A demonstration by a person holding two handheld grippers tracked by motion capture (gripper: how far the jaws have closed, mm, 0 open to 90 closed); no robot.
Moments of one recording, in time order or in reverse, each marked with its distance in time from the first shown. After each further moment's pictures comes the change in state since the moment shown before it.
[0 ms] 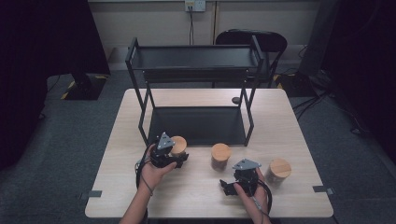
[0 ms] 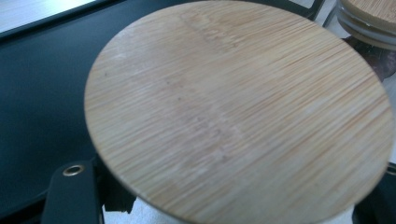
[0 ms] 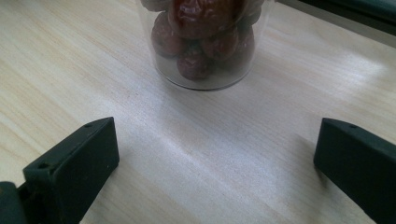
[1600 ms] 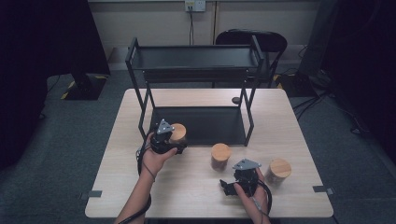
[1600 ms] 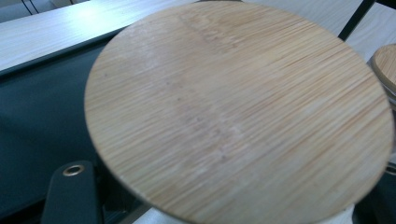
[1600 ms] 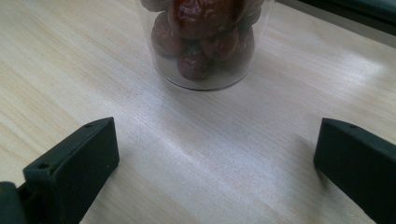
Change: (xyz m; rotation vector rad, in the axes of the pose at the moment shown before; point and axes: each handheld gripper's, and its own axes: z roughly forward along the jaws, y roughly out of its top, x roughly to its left) left arm 0.022 0.032 0.005 -0.018 0.022 -0.059; right arm 0.000 0.000 0.000 0.000 -0.001 0.000
